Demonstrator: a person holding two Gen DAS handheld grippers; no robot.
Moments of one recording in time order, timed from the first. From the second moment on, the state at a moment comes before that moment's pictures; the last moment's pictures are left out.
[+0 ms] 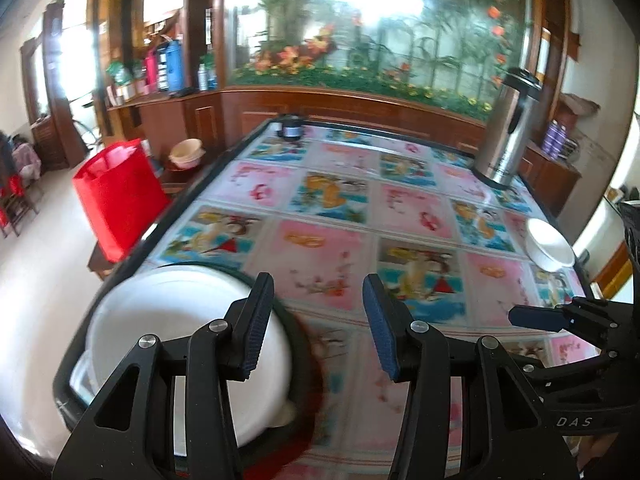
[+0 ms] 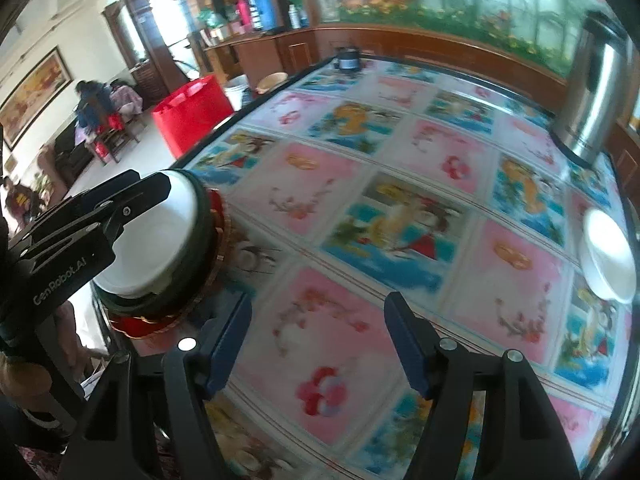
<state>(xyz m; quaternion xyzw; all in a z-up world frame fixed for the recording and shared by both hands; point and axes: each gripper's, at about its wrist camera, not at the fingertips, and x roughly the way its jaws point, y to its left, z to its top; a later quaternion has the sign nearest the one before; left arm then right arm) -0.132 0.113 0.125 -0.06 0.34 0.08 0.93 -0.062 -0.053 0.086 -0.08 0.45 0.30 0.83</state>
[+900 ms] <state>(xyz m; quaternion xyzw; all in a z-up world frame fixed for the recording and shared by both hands) -0.001 -0.087 0.115 -0.01 0.38 -0.07 0.92 0.016 -0.301 0.081 0.03 0.48 0.10 0.87</state>
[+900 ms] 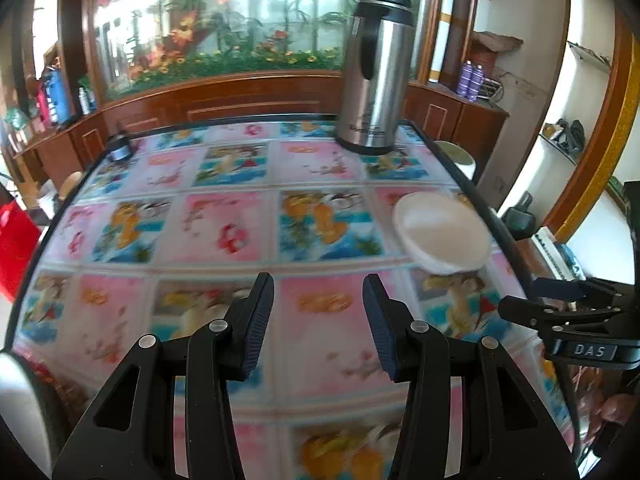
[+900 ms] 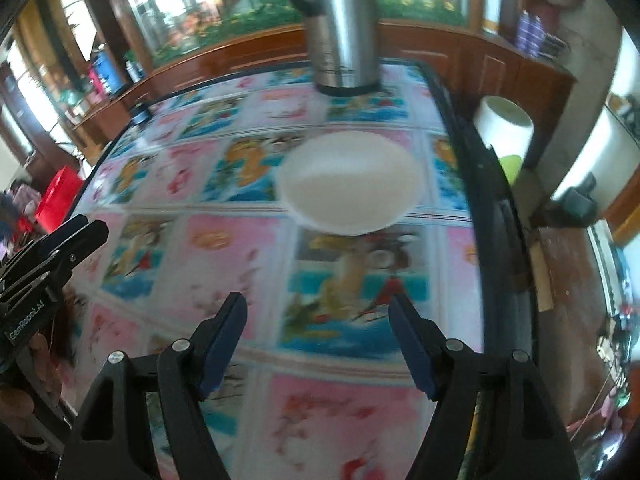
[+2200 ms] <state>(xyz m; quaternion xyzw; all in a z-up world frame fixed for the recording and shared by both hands) 0.119 -0.173 0.049 -0.01 0.48 -0.08 0.87 0.115 -0.328 0.056 0.00 0.50 0.09 0.86</state>
